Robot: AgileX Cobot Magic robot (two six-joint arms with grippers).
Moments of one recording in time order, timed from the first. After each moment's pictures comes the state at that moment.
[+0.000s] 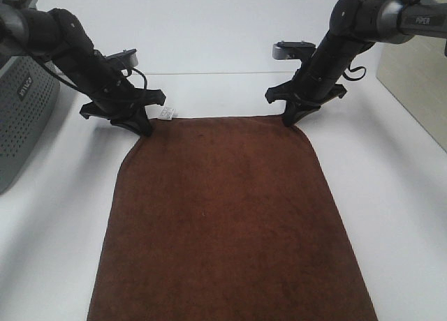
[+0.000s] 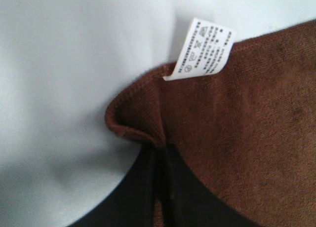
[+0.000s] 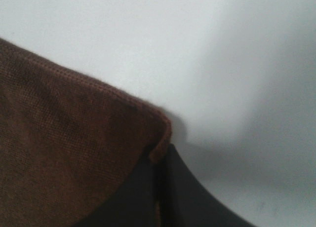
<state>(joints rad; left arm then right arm) -0.18 2.46 -1.87 -0.48 0.83 0.24 0.22 2.51 -2.02 0.33 0.90 -0.32</state>
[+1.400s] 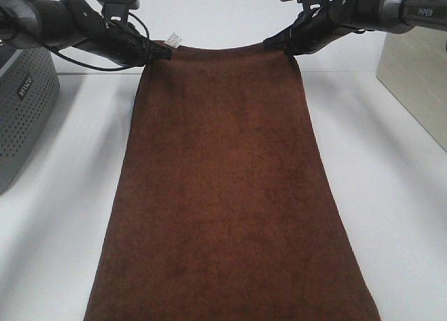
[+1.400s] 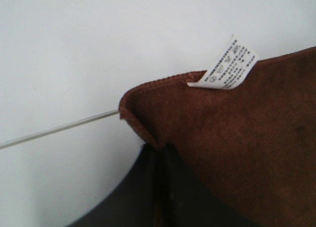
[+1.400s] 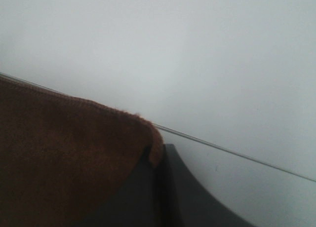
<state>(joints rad) -0.21 2.49 -2.00 -0.45 0.24 0.42 0.22 2.50 -2.07 0.28 0.30 -0.34</state>
